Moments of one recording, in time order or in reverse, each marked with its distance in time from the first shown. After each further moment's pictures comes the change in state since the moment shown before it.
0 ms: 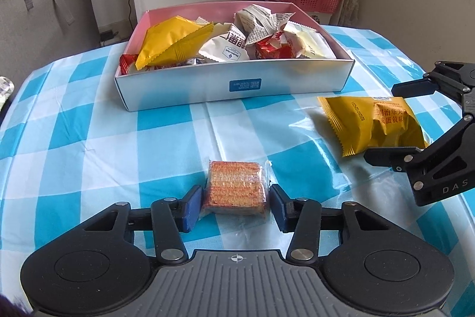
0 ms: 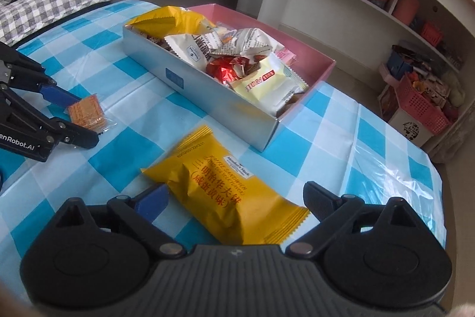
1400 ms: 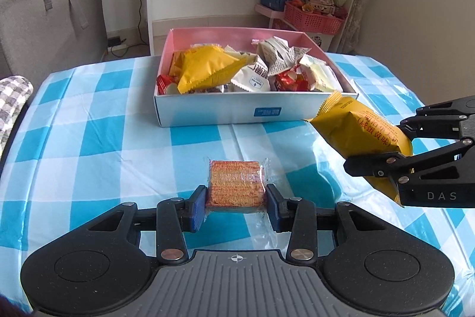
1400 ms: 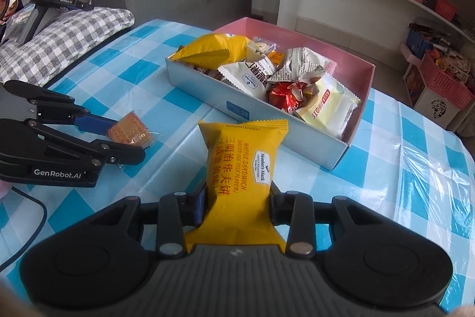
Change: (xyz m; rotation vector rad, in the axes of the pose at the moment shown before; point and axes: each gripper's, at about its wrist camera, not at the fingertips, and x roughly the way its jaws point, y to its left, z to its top) left arm -0.038 0.035 0.008 -0.063 -0.060 -0.041; right arm -0.021 0.038 0.038 0.148 0.016 0.112
